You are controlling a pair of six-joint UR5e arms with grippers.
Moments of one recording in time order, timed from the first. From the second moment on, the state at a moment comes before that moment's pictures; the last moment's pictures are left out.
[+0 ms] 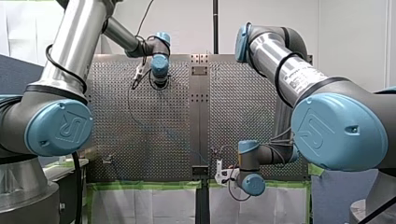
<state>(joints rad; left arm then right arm) -0.32 -1.92 -1.40 -3.14 -2.02 -1.28 2.12 -0.62 1.96 -1.18 1.62 1.63</state>
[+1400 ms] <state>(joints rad) -0.34 -2.14 -1.40 -3.13 -2.15 -1.17 2.12 -0.61 1.96 -1.19 1.62 1.63</state>
